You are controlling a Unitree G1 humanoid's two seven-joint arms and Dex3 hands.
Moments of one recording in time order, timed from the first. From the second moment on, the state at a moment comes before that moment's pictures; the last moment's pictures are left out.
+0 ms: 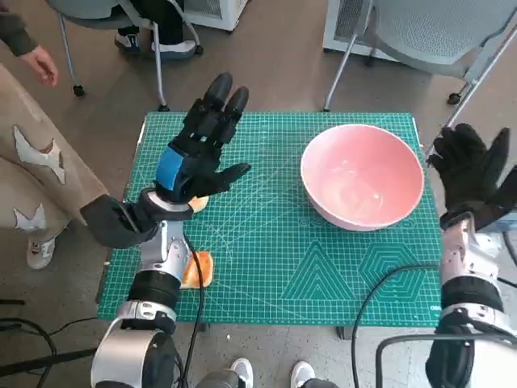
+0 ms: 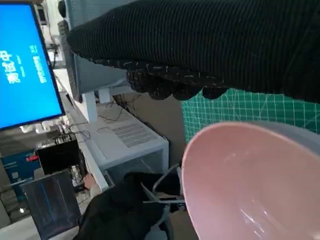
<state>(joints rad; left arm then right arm) -0.78 0.08 0.25 0.91 -0.39 -0.72 -0.80 -0.92 -0.35 -0.45 1.33 0.20 -0.31 0.17</state>
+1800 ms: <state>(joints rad) -0.78 0.09 0.26 0.91 -0.39 -0.71 -0.82 -0.92 -0.17 -0.39 1.32 0.15 -0.35 0.26</state>
